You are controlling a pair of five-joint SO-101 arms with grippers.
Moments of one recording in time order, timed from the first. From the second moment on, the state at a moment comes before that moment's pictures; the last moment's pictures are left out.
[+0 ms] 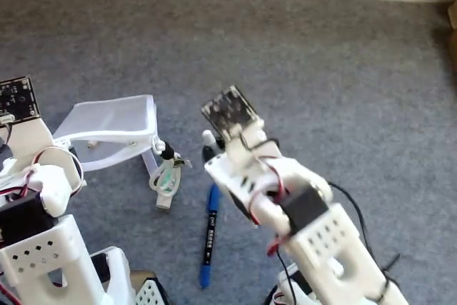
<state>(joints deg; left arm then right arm) -30.5 -60.5 39.7 78.2 1.5 -38.7 -56.7 46.5 54.0 9.9</state>
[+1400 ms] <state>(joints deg) -30.5 -60.5 39.7 78.2 1.5 -68.6 -83.3 50.2 27.6 9.9</state>
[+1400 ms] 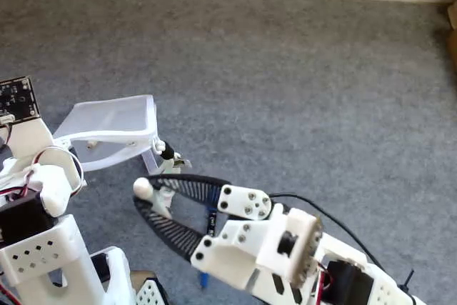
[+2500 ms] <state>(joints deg) -30.5 -60.5 39.7 78.2 1.5 -63.6 -58.1 61.1 -26.9 9.9</state>
